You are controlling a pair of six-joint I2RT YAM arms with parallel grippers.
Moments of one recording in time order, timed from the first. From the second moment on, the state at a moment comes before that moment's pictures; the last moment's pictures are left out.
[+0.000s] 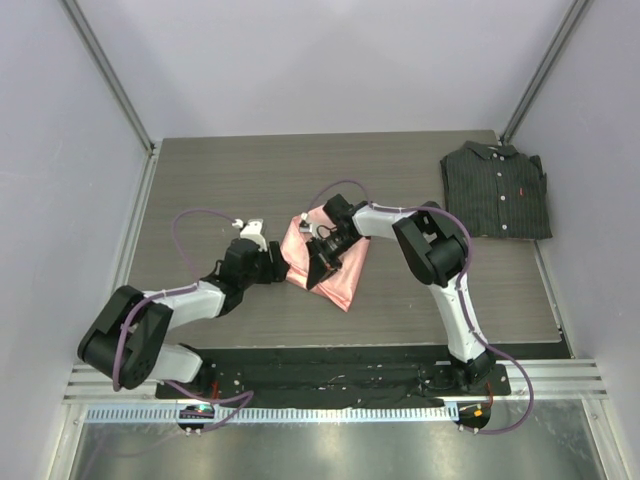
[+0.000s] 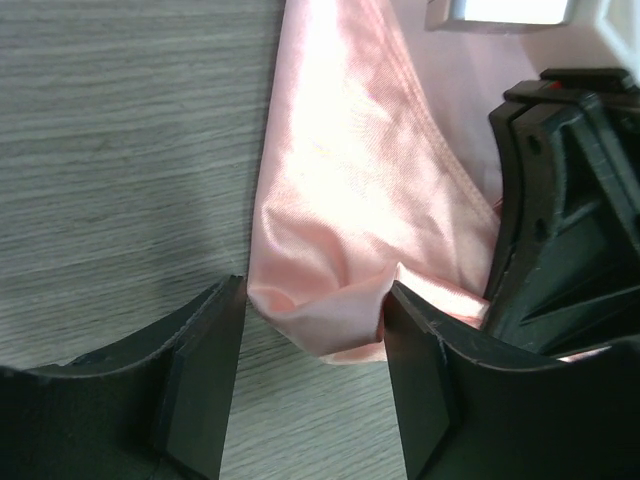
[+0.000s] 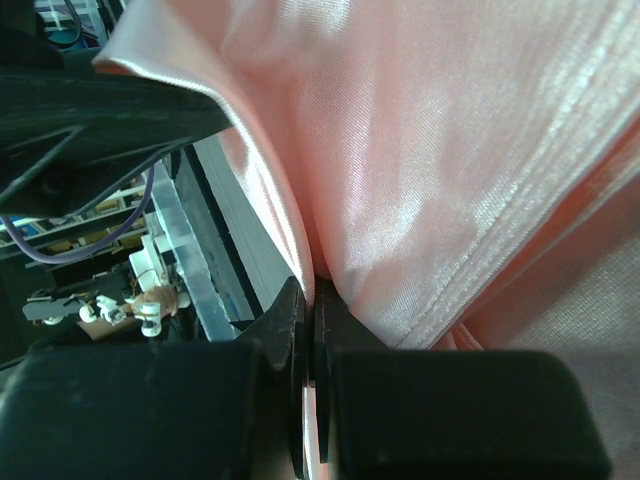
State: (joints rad) left arm -0.49 1.35 0.41 0.37 -0.02 -0.44; right arm 0.61 2.27 1.51 -0.59 -0.98 0.09
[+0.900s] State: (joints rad) left arm -0.49 1.43 0.44 0.38 -0.07 -0.43; right arm 0.59 2.32 1.54 -0.63 -1.07 0.07
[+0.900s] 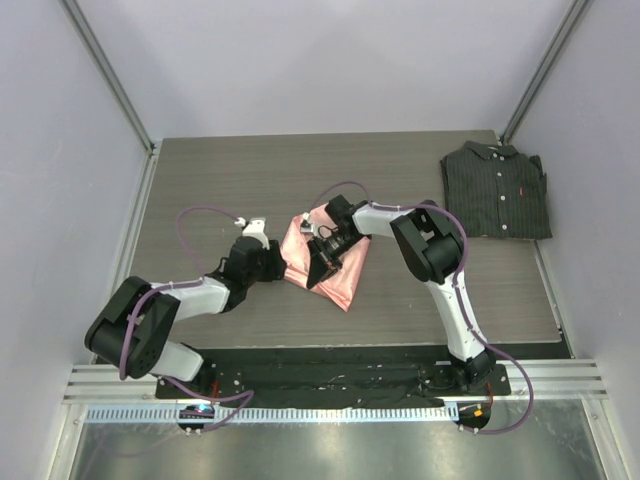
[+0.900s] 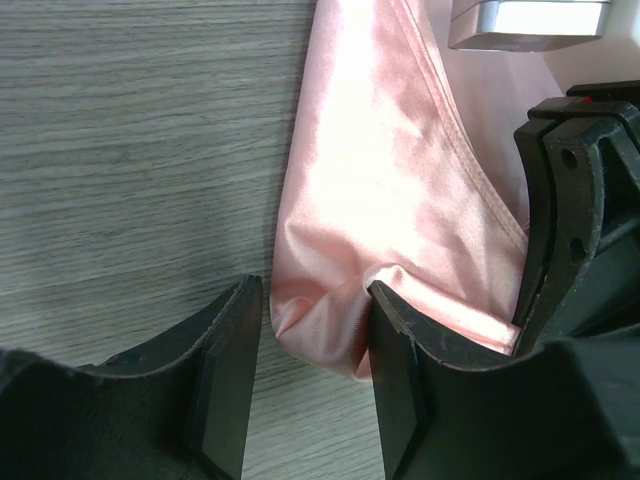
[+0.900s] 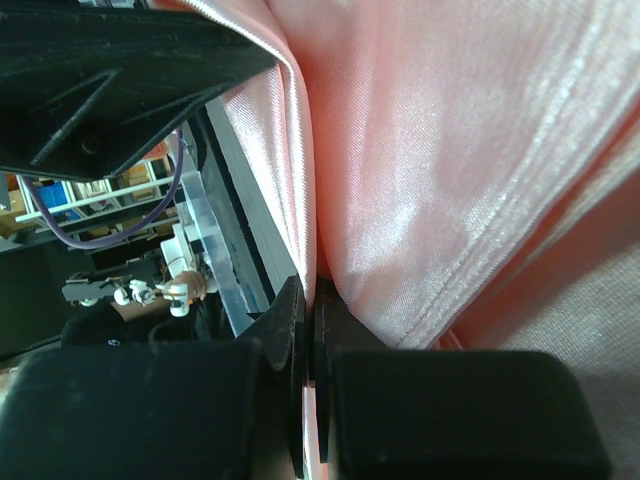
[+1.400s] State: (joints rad) left arm -0.49 1.47 0.45 0.40 -0.09 -0.43; right arm 0.59 2.32 1.54 -0.63 -1.07 0.07
